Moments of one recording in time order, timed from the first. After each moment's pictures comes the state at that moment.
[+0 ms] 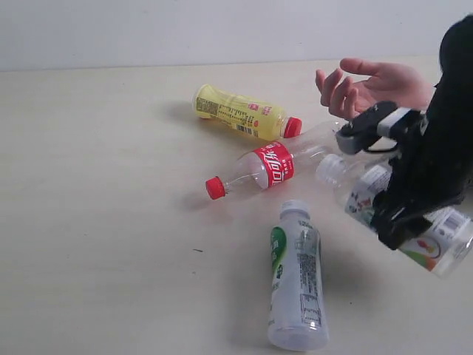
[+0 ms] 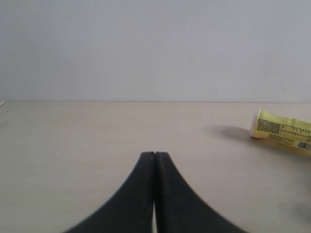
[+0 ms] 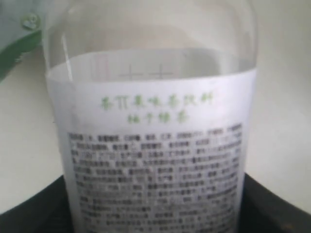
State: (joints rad) left arm 0.05 0.01 0.00 0.06 0.18 -0.08; right arm 0.35 1.61 -0.90 0.02 0.99 -0.35
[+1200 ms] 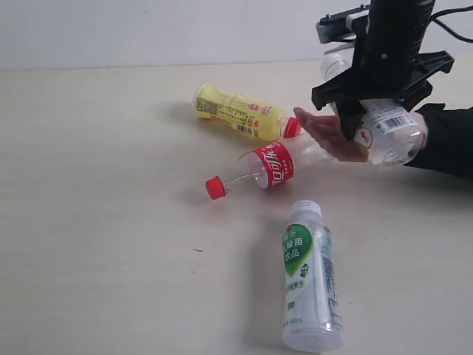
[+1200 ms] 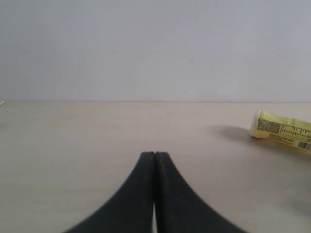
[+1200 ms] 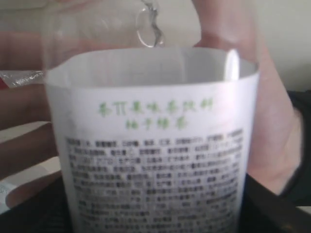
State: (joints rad) left arm 0.05 0.01 0.00 0.06 0.18 -0.08; right arm 0.36 1.91 -1.50 -0.14 1.21 0.18
